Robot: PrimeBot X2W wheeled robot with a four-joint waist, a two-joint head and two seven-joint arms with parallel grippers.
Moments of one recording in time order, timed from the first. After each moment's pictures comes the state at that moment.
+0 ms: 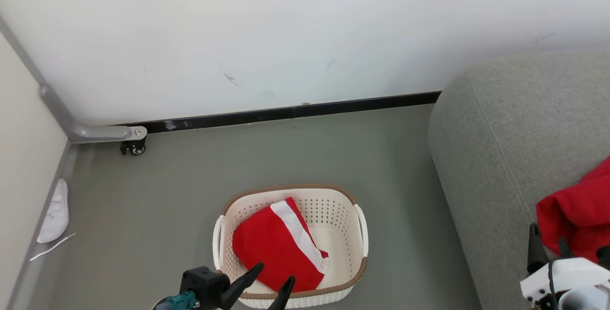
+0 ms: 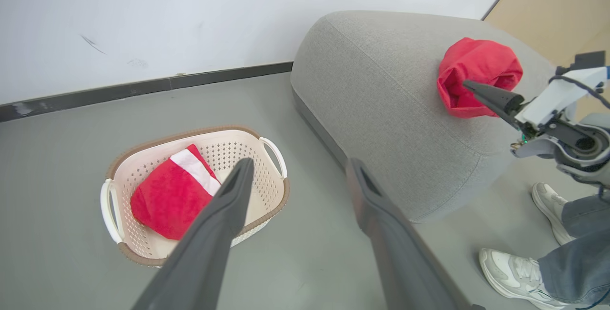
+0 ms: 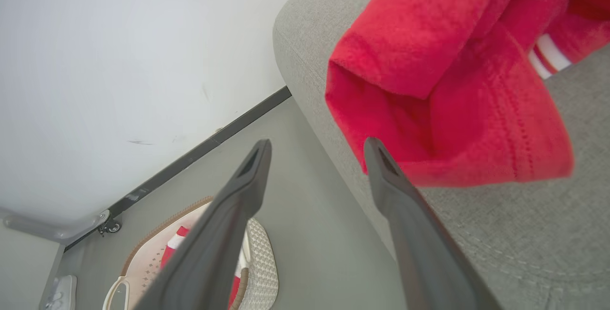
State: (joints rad) left arm -0.04 0.28 -0.63 -0.10 -0.68 0.06 0.10; right arm -0.24 -0.04 -0.35 0.73 0.27 0.12 -0.26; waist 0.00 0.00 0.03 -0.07
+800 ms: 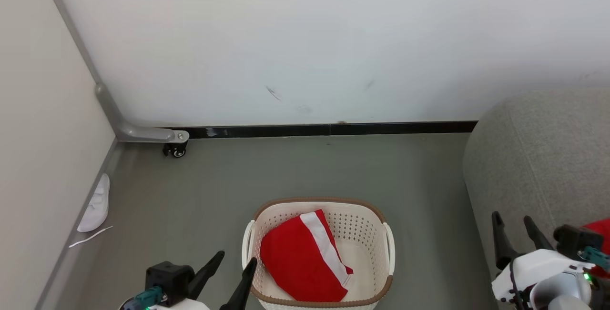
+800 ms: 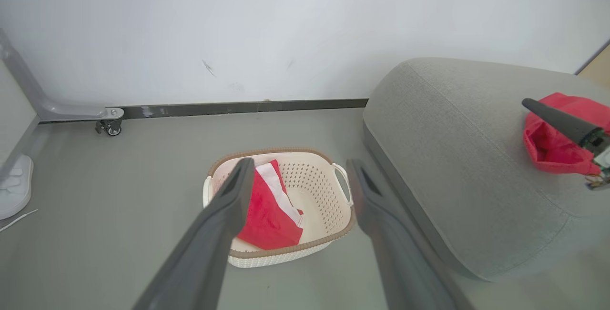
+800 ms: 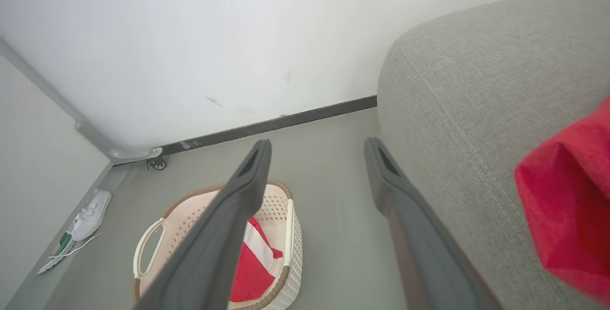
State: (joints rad) left arm -0.03 0.29 -0.55 -0.04 -0.68 0.12 0.04; right arm -0.18 -0.04 -0.18 0.59 0.16 0.12 -0.26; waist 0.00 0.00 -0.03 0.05
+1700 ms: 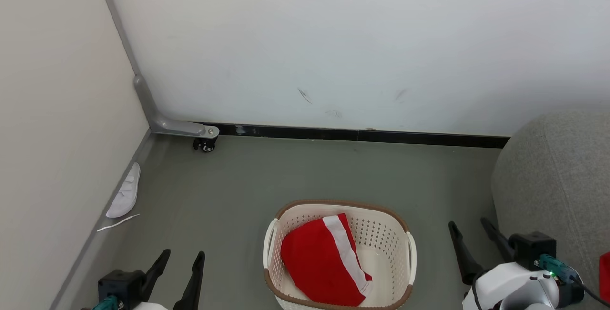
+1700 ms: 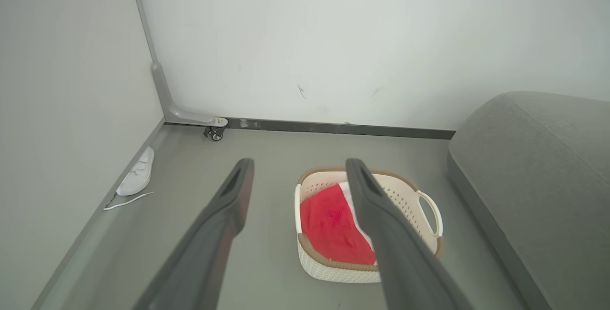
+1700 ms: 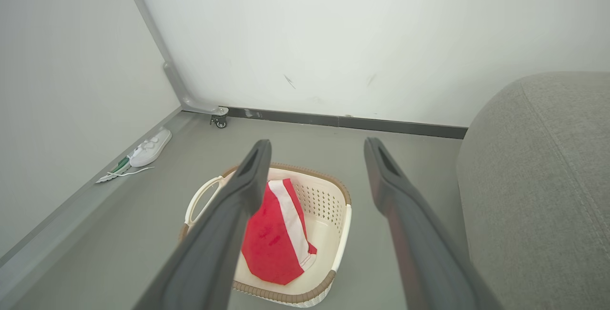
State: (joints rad) left arm -0.01 0.32 -0.45 0.06 -0.65 0.16 -0.09; right arm -0.10 -0.04 0.01 0.43 0.06 0.12 -0.26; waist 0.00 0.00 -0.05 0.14
